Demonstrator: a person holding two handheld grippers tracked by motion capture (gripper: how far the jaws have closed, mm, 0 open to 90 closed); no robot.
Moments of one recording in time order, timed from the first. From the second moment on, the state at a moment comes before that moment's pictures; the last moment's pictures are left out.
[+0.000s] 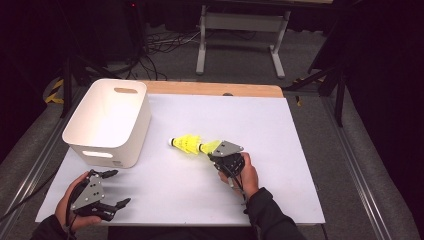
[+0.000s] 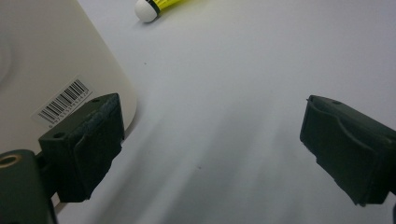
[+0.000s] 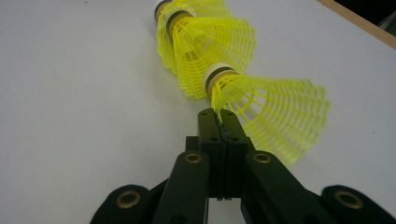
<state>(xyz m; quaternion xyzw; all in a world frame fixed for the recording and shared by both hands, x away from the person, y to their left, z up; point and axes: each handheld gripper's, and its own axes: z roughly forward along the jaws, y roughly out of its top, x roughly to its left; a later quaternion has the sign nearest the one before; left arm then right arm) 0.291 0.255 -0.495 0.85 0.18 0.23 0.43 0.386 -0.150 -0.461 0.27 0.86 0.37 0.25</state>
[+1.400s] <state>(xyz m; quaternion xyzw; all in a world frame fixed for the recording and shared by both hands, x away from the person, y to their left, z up) 0.292 0.254 -0.496 0.85 0.18 0.23 0.43 0.420 -0.133 -0.472 0.24 0.87 0.39 0.19</state>
